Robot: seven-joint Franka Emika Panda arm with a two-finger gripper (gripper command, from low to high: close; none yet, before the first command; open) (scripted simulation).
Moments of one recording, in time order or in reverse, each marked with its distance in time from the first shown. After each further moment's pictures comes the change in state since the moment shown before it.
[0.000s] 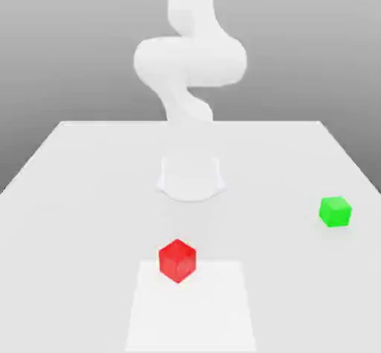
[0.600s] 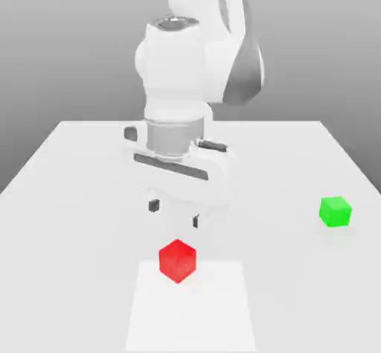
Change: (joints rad) arm -0.166 0.653 0.116 -0.553 0.014 0.513 0.564
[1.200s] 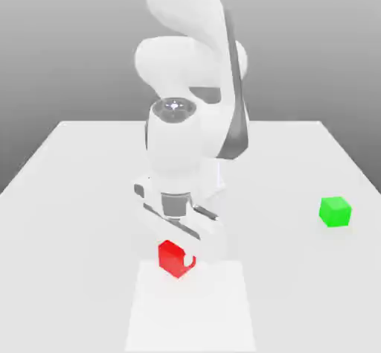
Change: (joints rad) arm 0.045 0.100 -0.057 -0.008 -0.037 0.080 0.049
